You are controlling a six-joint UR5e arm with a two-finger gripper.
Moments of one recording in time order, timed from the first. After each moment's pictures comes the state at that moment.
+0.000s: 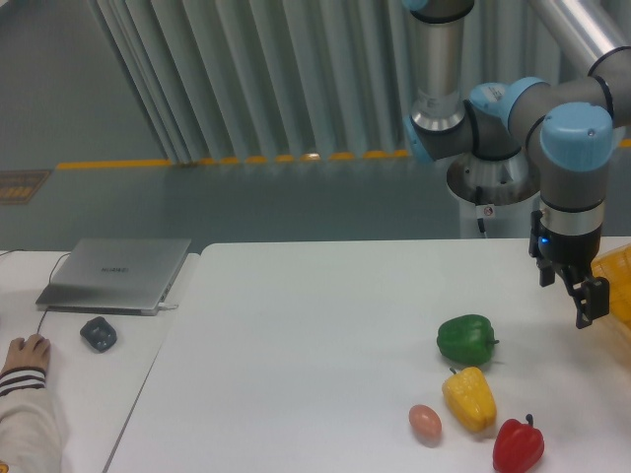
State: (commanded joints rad) arm 2.45 -1.82 -1.52 -1.32 1.58 1.44
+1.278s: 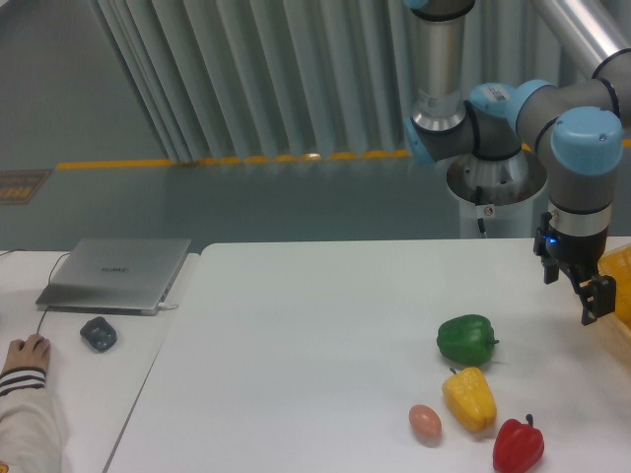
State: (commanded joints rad) arm 2.48 -1.80 -1.57 -1.31 1.57 1.30
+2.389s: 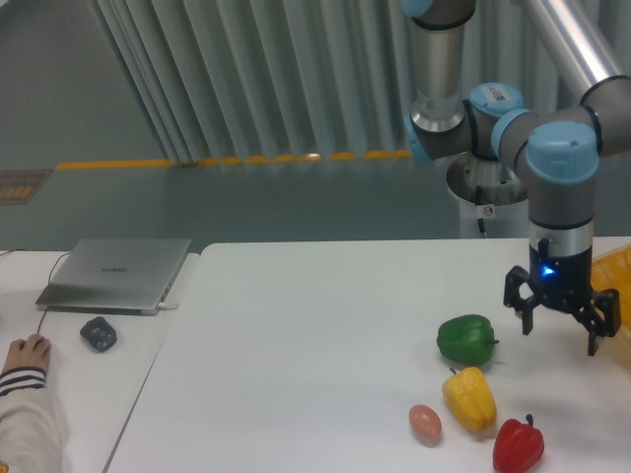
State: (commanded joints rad) arm 2.39 -1.91 -1.53 -1.00 1.54 0.62
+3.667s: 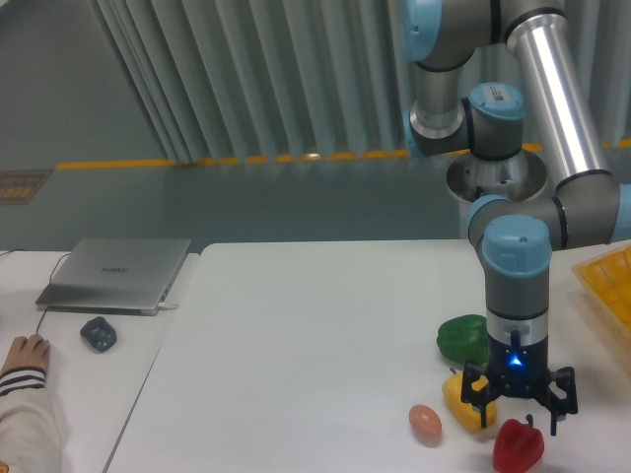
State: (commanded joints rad) arm 2.31 -2.12 -1.43 -0.86 1.52 0.28
